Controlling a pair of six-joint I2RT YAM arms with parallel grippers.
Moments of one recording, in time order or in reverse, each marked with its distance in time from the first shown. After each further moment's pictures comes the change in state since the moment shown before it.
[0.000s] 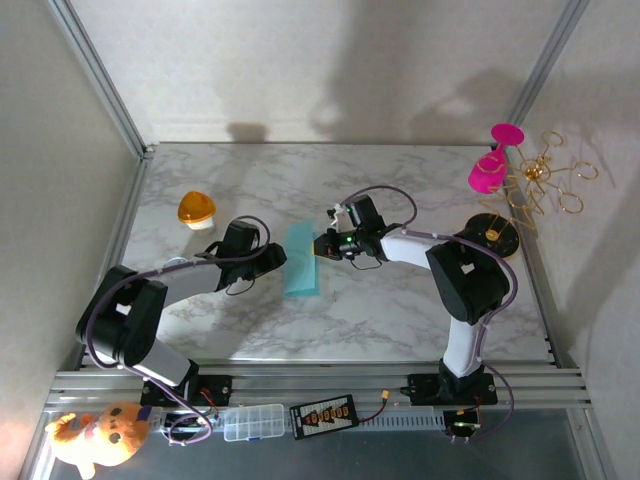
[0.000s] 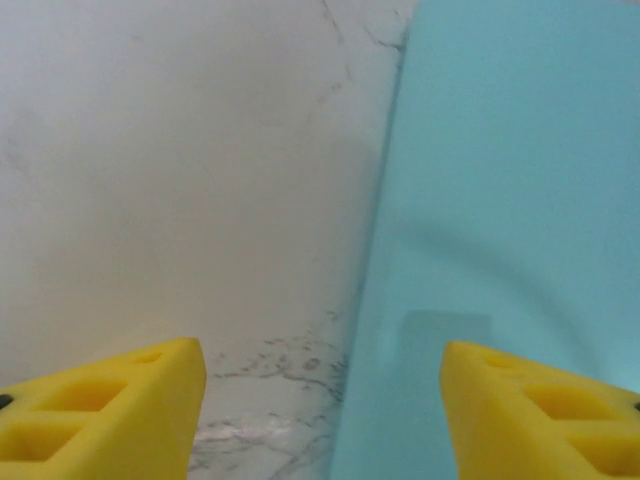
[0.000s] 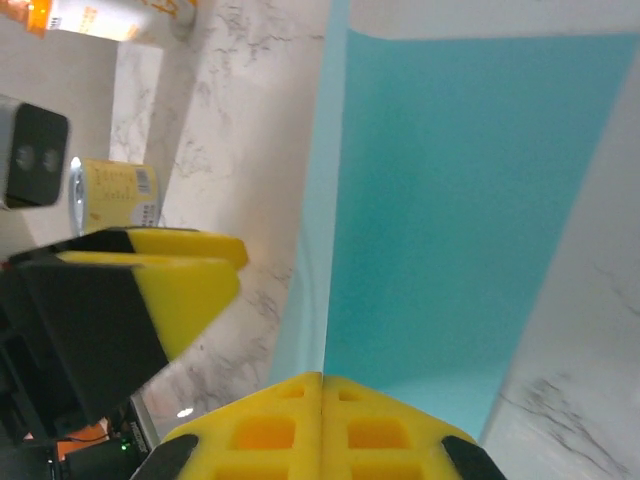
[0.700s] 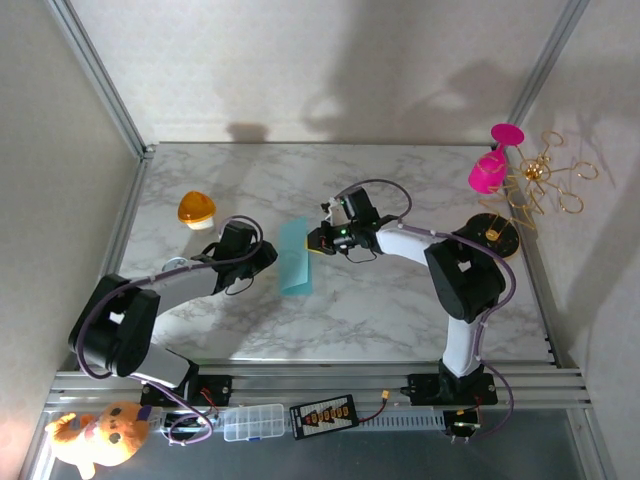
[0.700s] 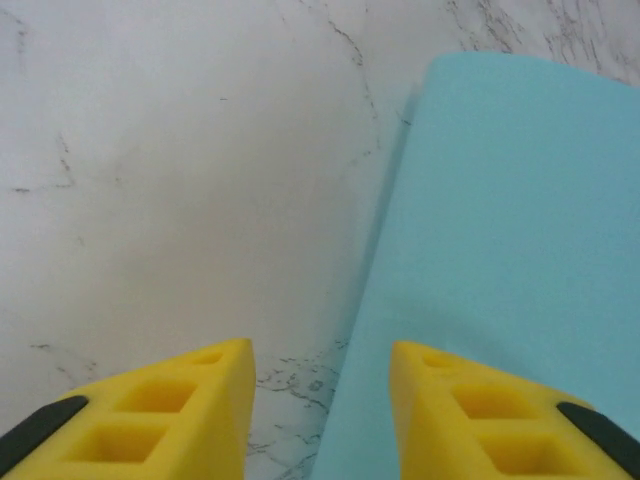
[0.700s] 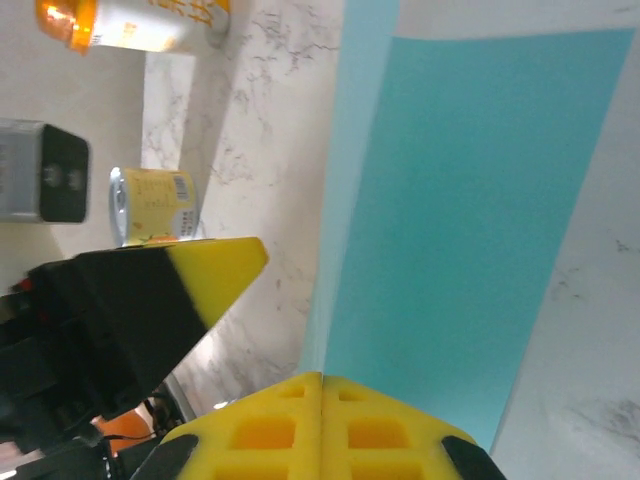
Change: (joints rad) left arm -0.008 -0.056 -0.013 -0.012 -0.124 -0.130; right arm 0.010 0.004 0.096 -0.092 -0.030 0.056
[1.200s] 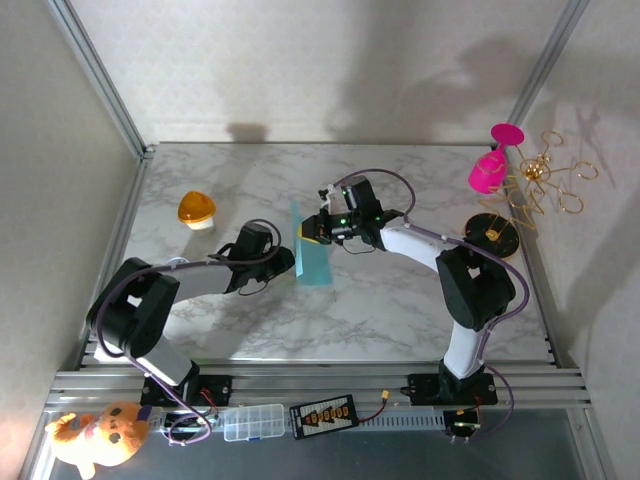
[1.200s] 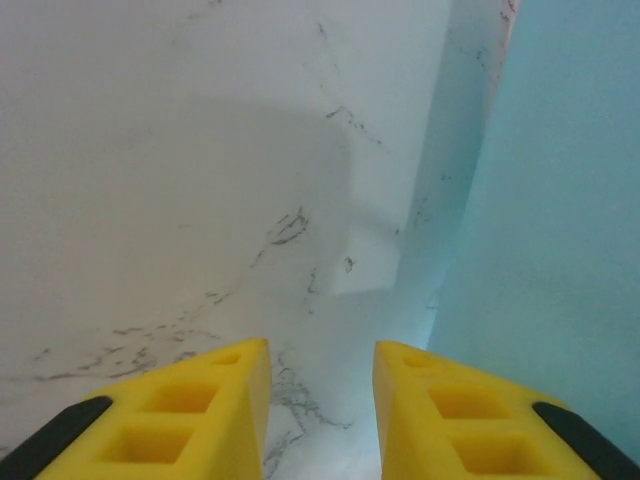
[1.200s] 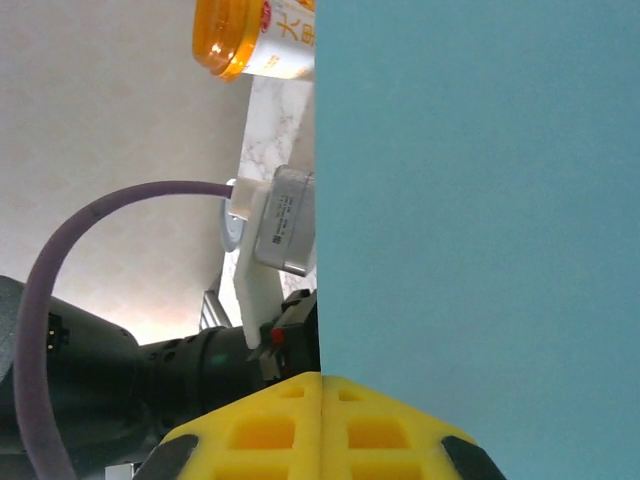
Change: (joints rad) left arm -0.077 0.124 0.040 0.094 0.135 0.007; right arm 0.010 -0.058 0.028 0.080 -0.080 0.100
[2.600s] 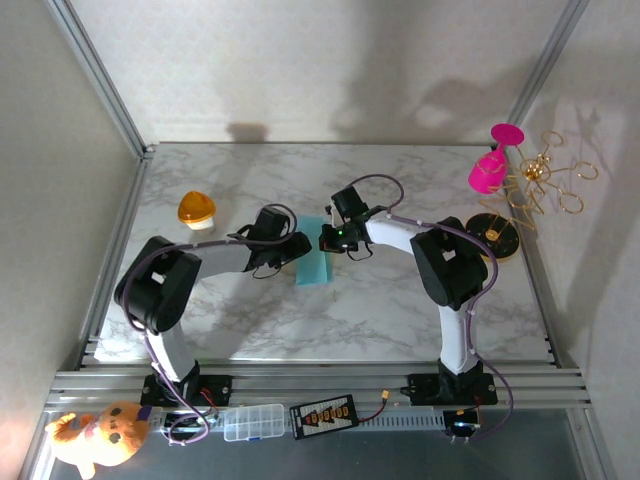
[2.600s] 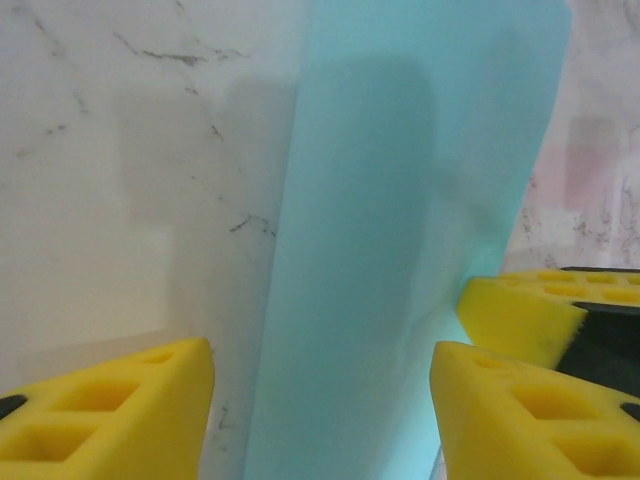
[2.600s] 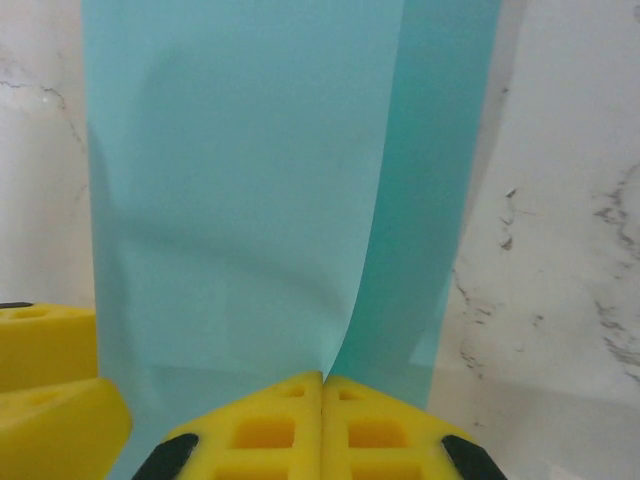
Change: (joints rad) left arm -0.026 0.199 0.246 -0.119 -0.031 0.030; right arm -0.015 0.211 0.131 -0.341 0.434 -0.290
